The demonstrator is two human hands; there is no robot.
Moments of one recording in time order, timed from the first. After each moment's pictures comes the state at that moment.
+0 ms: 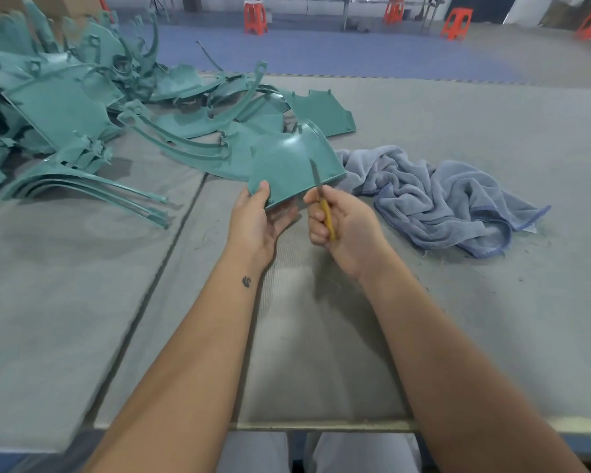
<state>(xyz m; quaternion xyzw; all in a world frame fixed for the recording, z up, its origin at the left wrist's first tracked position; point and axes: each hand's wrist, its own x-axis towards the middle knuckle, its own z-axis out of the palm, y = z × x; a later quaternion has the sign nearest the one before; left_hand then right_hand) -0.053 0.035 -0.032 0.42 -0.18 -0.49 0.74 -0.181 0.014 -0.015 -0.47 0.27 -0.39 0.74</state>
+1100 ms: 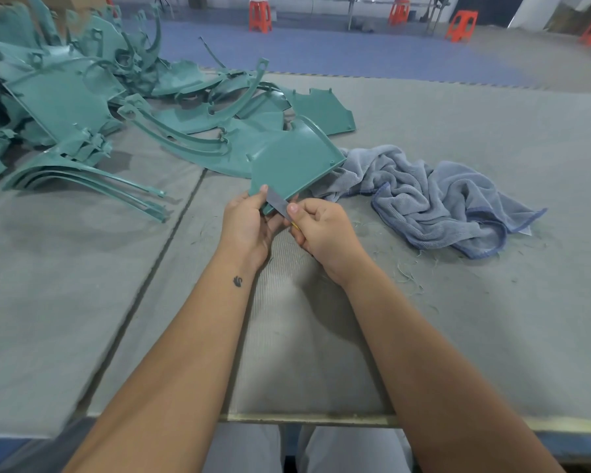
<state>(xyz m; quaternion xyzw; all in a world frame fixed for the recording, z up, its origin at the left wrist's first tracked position) -0.054 0.047 -0.028 0.41 -0.17 -0.49 0.75 -0.164 0.018 -0.042 -0.66 0.34 -0.40 0.54</state>
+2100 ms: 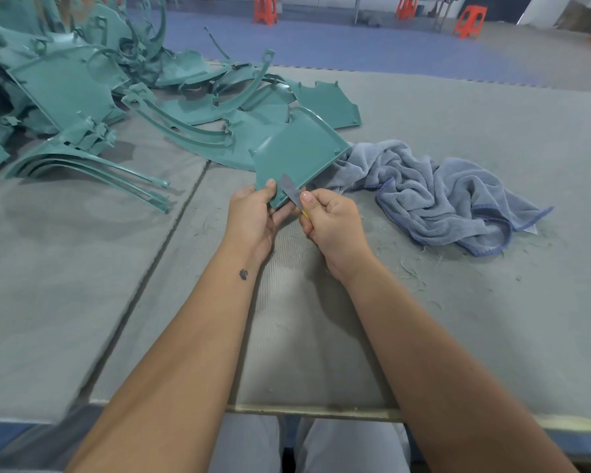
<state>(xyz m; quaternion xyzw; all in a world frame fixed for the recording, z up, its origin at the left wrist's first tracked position) -0.061 0.051 -0.022 0.40 -0.16 -0.49 0.76 -0.166 0.018 -0.045 -0.62 0.34 -0.45 0.54</state>
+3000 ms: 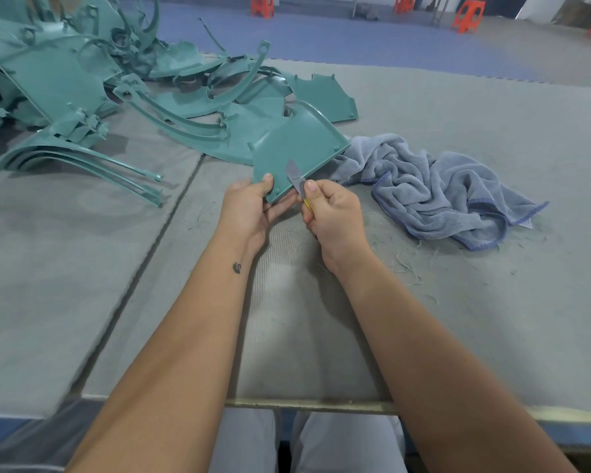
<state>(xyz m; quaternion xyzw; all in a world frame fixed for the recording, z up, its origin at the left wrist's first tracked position) -0.060 0.050 -0.020 0.43 -0.17 -0.49 0.74 -0.166 0.018 -0.042 -0.58 0.34 -0.49 0.56</state>
